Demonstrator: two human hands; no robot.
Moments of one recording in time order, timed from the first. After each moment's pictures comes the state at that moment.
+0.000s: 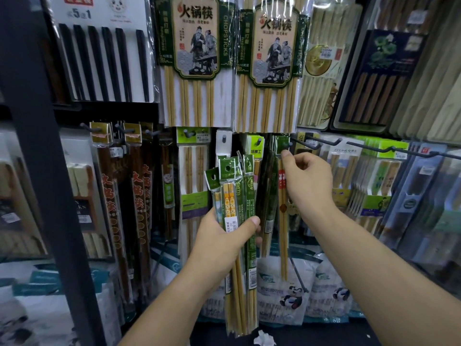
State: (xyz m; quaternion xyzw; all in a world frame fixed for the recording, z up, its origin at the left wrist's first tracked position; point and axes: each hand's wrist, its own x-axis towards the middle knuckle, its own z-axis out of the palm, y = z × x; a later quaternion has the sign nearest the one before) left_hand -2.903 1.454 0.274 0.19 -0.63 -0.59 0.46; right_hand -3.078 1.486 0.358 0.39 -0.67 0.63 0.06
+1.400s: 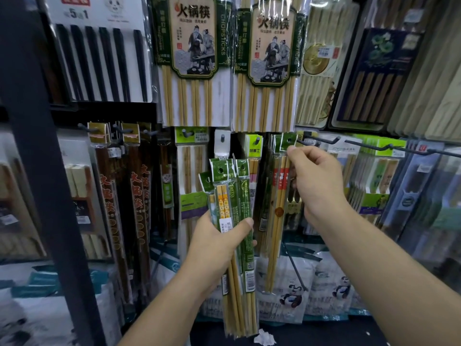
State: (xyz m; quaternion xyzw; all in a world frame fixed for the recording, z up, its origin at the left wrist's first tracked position) left_hand -2.895 1.460 0.282 0.19 -0.62 -0.59 0.49; right_hand -3.055 1.512 0.376 0.37 -0.57 0.73 -0.09
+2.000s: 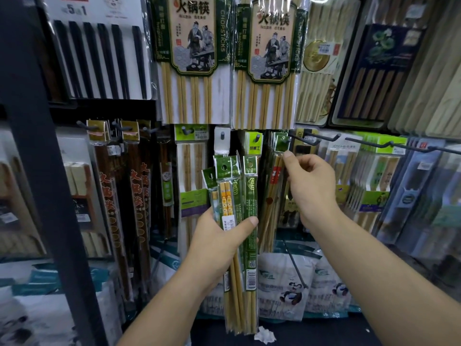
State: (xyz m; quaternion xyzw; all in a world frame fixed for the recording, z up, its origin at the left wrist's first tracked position) left_hand -2.897 1.457 0.278 0.21 -0.63 -0.58 0.48; right_hand -3.068 1.499 0.353 0.35 -0.62 0.71 -0.01
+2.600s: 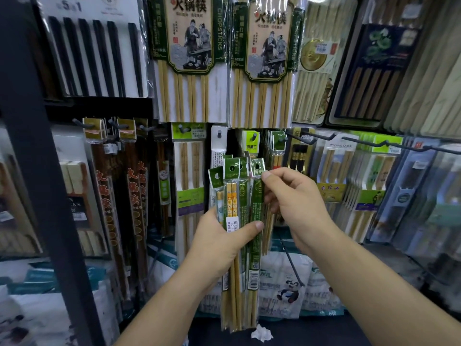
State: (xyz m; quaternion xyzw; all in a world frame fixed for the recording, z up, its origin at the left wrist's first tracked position) left_hand -2.903 1.455 0.272 0.19 -0.65 -0.58 0.45; right_hand -3.034 1.526 0.342 0.45 -0.58 0.66 -0.16
